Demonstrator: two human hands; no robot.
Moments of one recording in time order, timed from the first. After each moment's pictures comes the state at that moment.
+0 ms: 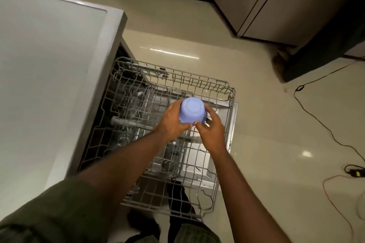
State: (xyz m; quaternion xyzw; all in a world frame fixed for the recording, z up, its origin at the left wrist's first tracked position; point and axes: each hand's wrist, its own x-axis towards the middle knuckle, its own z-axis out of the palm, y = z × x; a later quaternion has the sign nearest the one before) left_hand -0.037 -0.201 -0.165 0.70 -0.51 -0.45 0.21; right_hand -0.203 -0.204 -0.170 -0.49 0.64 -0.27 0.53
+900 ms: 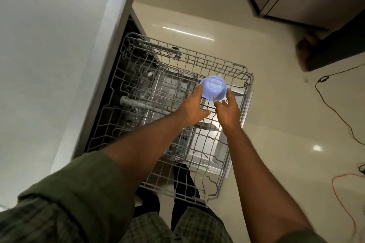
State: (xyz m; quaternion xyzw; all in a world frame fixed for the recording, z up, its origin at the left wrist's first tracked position) left_hand -0.060 -0.214 -0.193 0.68 -0.52 -0.49 0.18; right_hand -0.210 -0.242 -0.220 -0.41 0.71 -0.19 0.54
